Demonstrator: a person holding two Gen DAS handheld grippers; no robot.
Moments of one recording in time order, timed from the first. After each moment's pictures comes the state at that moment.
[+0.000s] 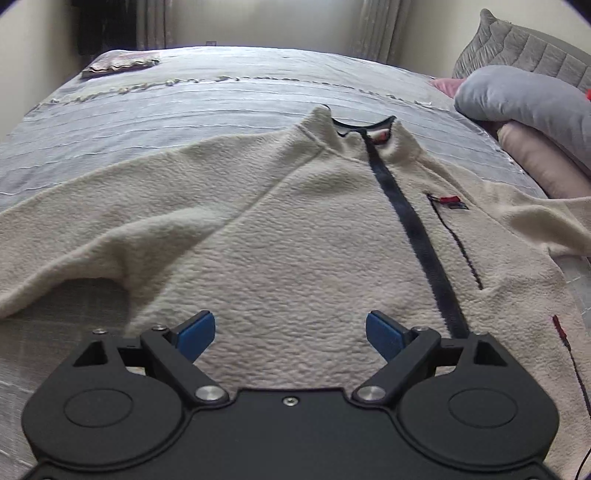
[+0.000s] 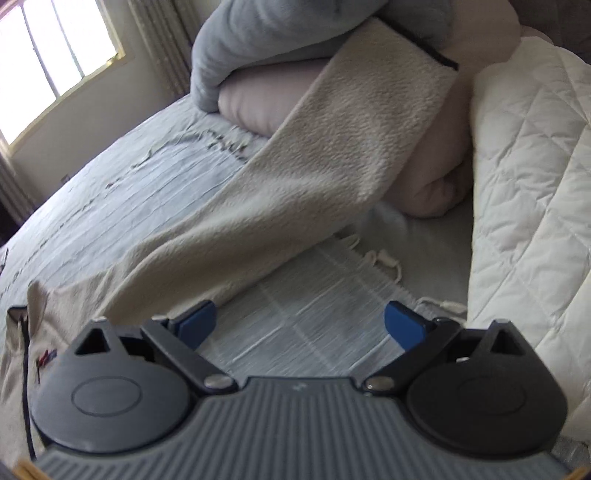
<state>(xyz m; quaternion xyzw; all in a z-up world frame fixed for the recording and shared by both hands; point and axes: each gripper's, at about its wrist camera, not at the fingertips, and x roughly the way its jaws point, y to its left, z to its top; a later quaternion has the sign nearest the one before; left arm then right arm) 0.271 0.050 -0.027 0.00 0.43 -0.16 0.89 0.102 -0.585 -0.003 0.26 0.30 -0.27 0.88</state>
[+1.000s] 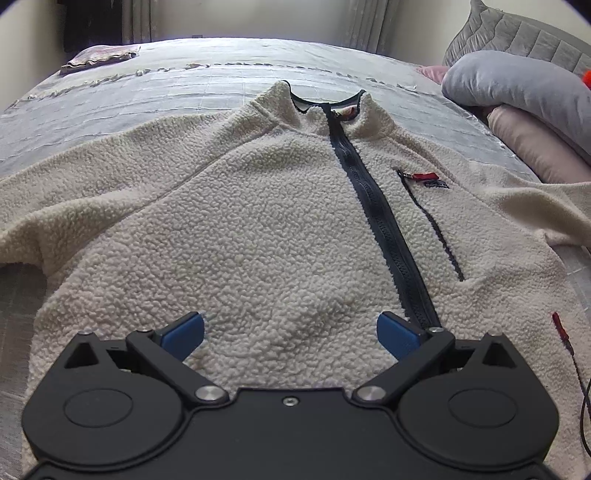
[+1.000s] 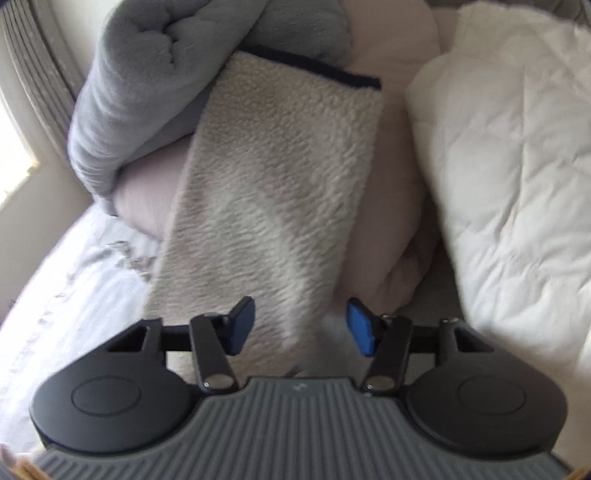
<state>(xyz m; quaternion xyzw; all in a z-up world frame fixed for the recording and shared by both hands) 0.270 -0.001 -0.058 0.00 0.43 -0.16 0.89 0.148 -0.676 -0.035 0.36 0.19 -0.37 0.83</state>
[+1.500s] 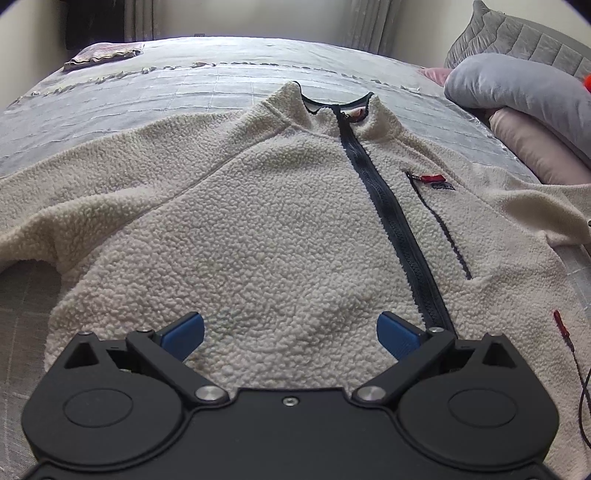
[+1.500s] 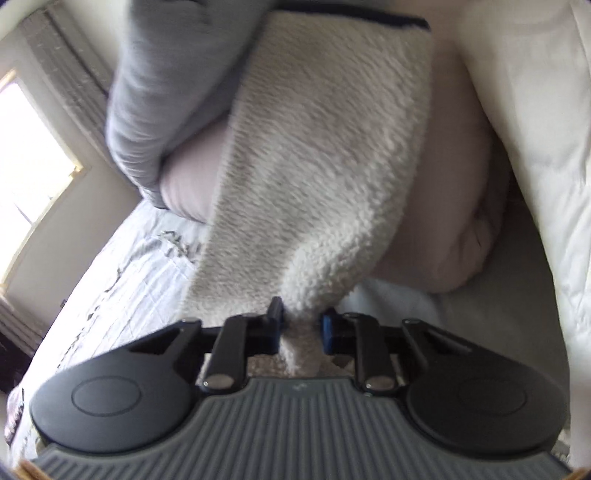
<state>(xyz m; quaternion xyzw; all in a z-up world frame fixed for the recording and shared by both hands) 0.273 0.015 -0.056 -0.01 0.43 -0.16 0.89 0.169 -0.670 -0.056 0.36 0.17 -0.31 0.86</state>
